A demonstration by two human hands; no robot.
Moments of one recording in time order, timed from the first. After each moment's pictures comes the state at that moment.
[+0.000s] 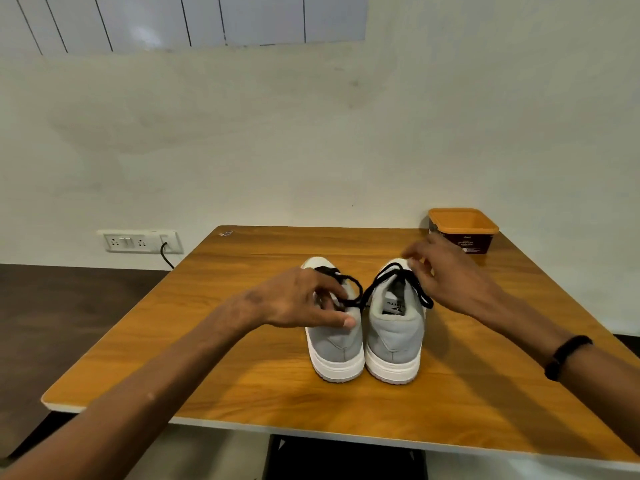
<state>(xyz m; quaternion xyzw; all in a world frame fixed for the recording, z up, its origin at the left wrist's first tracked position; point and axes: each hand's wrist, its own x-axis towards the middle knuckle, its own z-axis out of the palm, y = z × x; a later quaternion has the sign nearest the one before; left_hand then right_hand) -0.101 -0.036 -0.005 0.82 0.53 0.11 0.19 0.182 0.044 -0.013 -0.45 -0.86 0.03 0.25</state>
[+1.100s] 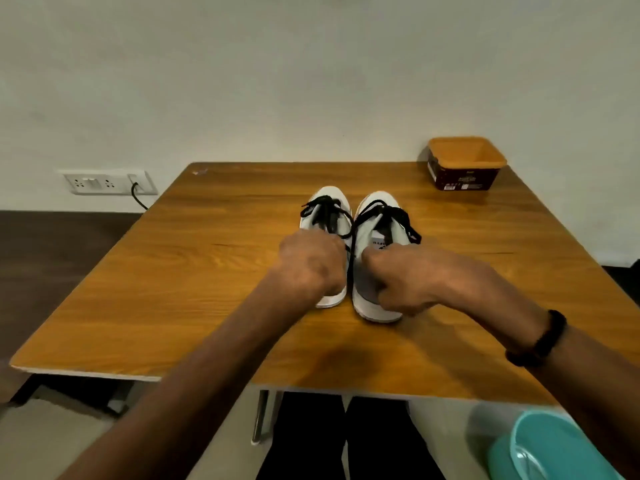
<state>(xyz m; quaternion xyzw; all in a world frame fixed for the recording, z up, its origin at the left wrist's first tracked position) -0.023 -0.016 -0.016 0.70 0.71 -0.10 0.07 0.128 -0.012 0.009 -0.45 -0.87 0.10 -0.16</state>
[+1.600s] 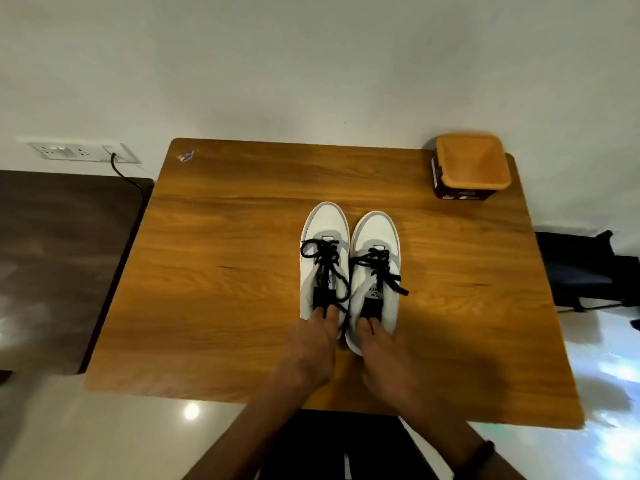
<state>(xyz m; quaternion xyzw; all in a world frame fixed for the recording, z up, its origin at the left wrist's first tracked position) -0.033 -0.011 0.023 0.67 0.65 -0.19 0.32 0.120 -0.007 -0.010 -0.51 -0.79 0.27 -0.20</state>
